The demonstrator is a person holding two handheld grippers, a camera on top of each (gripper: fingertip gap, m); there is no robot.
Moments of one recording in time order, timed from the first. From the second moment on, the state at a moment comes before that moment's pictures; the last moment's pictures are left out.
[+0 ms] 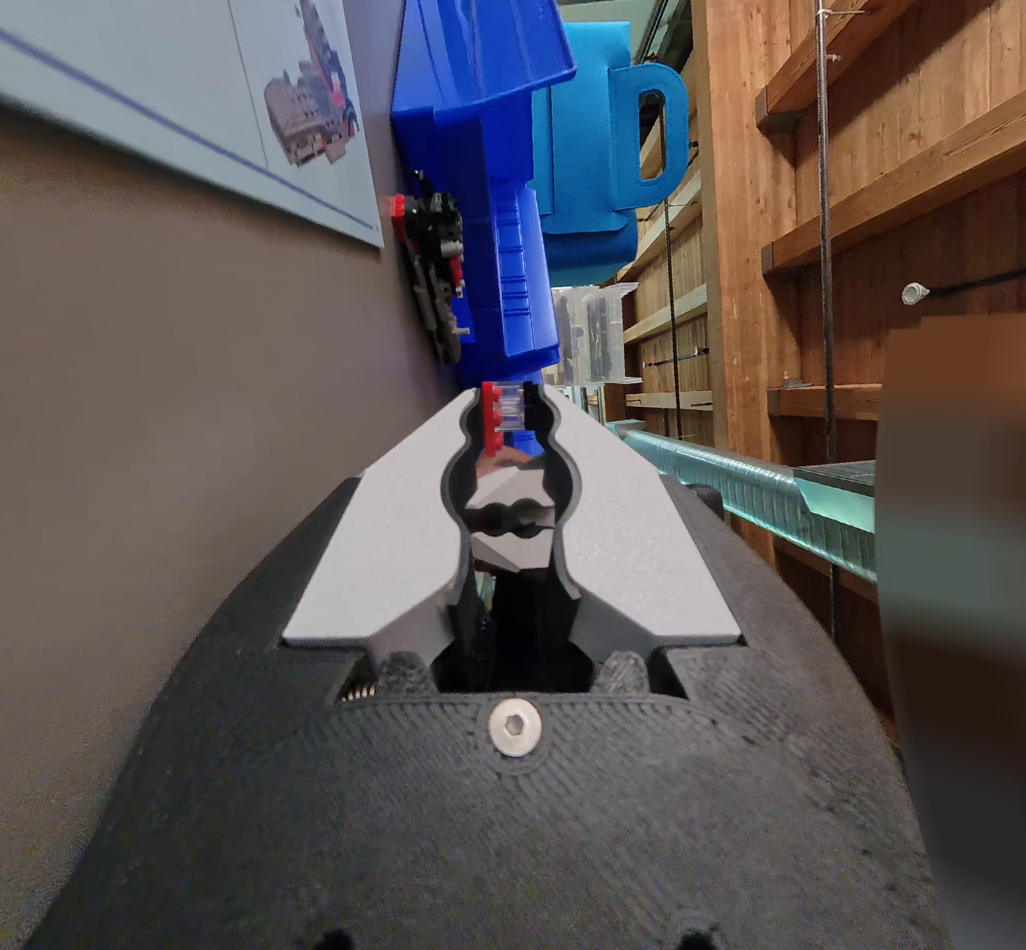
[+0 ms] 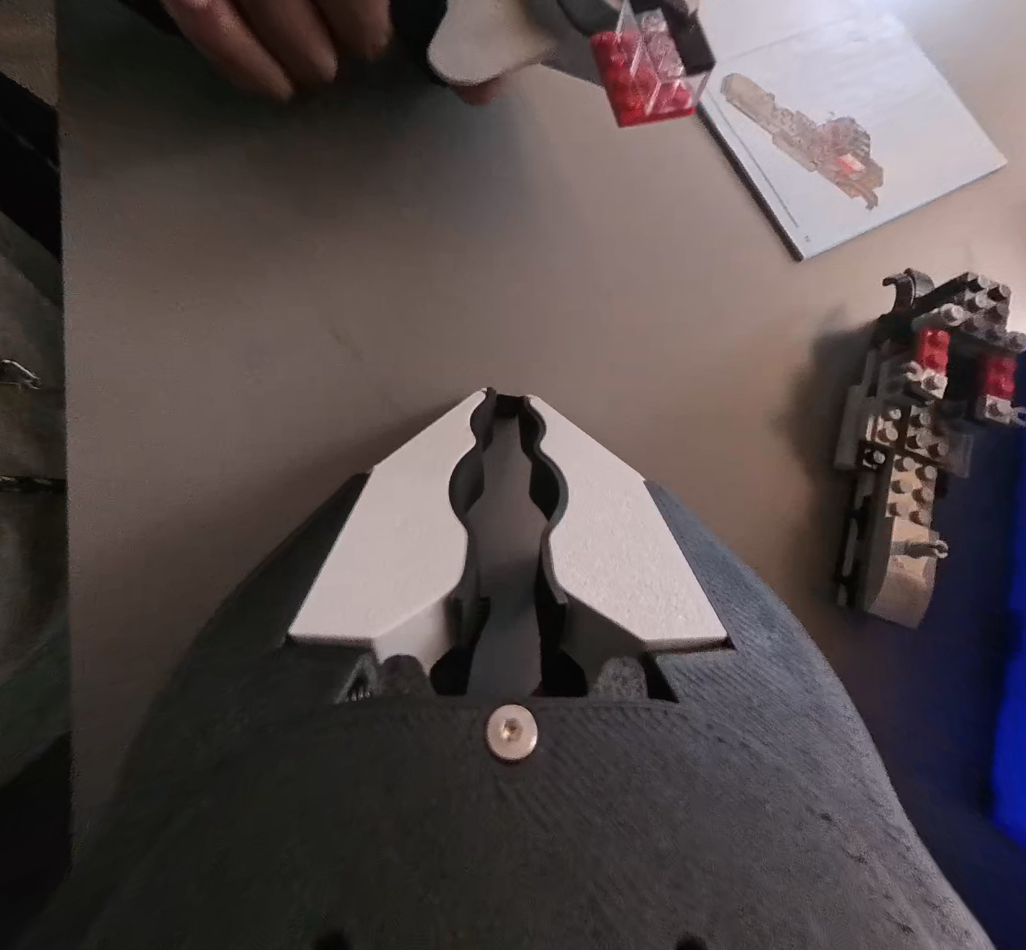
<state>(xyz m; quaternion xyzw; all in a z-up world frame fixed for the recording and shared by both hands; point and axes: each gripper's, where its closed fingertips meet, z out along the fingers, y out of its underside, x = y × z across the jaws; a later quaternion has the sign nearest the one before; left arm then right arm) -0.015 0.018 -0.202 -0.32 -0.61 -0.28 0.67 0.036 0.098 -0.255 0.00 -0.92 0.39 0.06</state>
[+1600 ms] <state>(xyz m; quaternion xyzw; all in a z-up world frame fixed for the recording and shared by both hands) -0.007 0.023 -0.197 -0.28 -0.61 -0.32 0.67 -0.007 0.043 -0.184 -0.11 -0.85 0.51 0.00</state>
